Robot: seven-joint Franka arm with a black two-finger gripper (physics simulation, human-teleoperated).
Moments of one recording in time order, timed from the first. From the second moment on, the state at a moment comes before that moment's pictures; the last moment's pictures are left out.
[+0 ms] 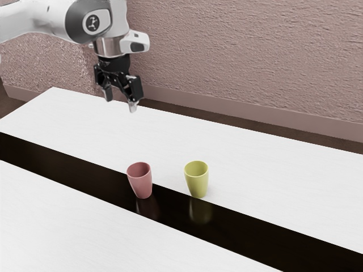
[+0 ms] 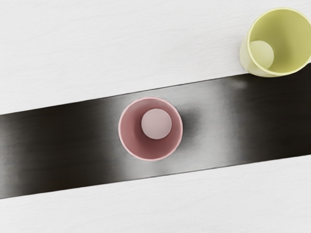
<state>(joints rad) -0.10 0.06 0.00 -1.59 0.08 1.61 0.05</state>
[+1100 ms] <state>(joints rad) -0.04 0.20 -0.01 -1.75 0.02 1.83 0.04</state>
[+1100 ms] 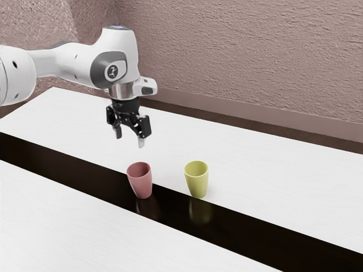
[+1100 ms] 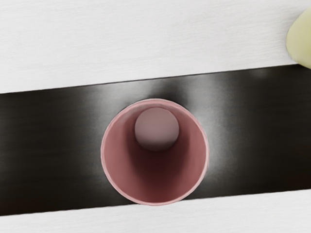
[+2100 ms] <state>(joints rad) -0.04 0.35 -0.04 -1.82 -0.03 2.03 0.03</state>
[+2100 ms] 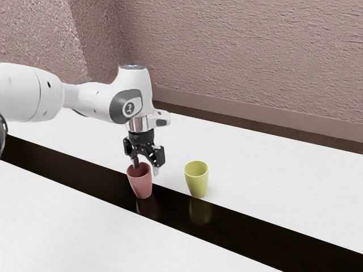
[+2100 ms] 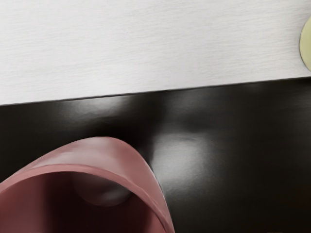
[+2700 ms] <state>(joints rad) -0.05 0.41 -0.04 -1.81 -0.03 2.08 0.03</state>
